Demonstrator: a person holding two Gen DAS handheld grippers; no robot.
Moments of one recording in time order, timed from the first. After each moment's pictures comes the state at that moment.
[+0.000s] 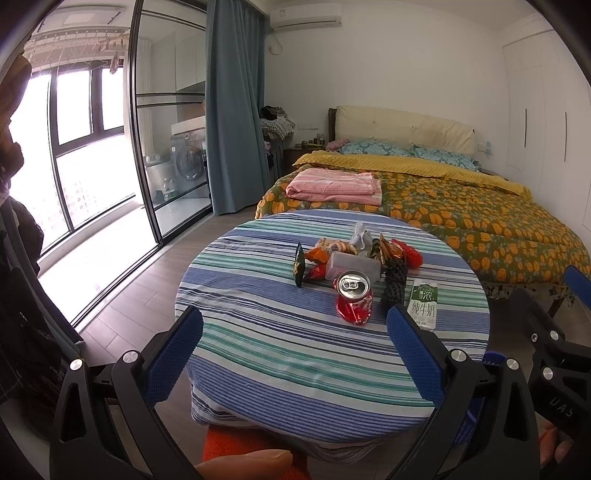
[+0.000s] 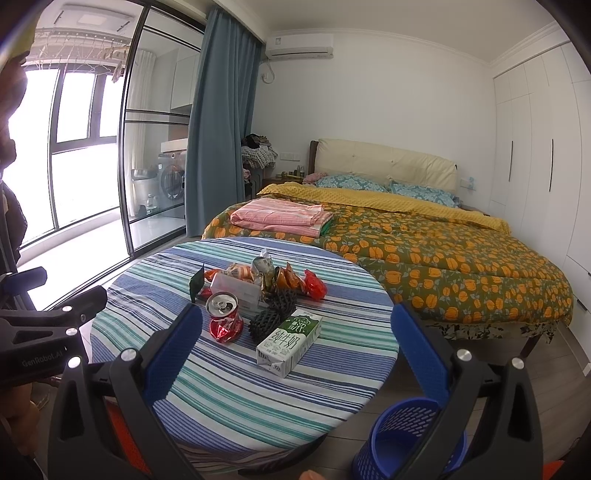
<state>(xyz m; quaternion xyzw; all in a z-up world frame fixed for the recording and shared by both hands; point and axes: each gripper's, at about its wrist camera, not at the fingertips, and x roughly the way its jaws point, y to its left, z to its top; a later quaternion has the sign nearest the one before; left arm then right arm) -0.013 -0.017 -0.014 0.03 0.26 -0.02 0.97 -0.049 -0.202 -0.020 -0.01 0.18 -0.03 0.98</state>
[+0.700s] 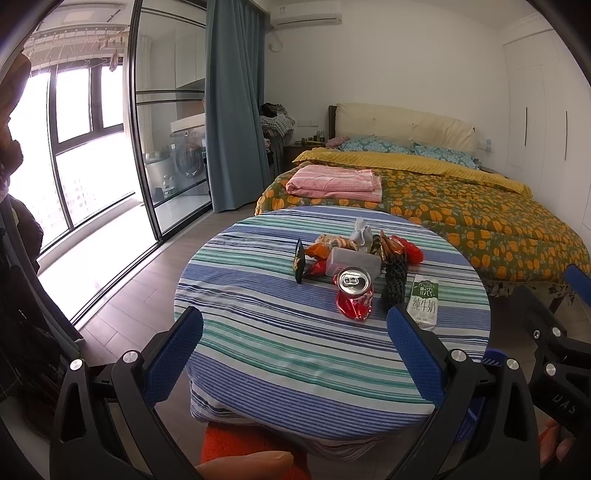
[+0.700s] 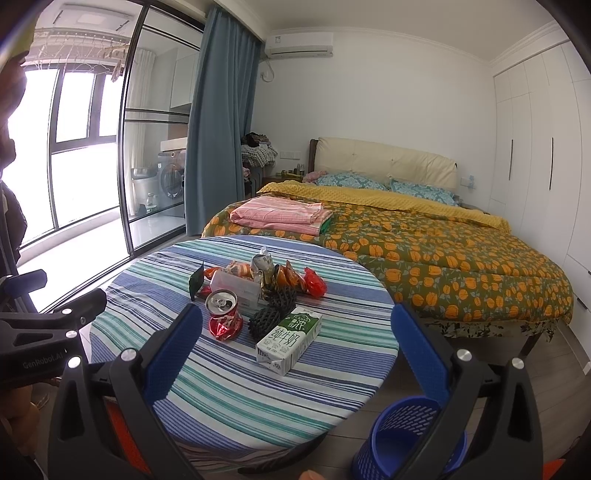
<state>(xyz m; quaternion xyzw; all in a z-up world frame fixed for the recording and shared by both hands) -0.011 -0.014 -0.018 0.03 0.26 -0.02 0.96 -0.049 -0.202 -0.020 -0.01 0.18 -0.03 0.98</state>
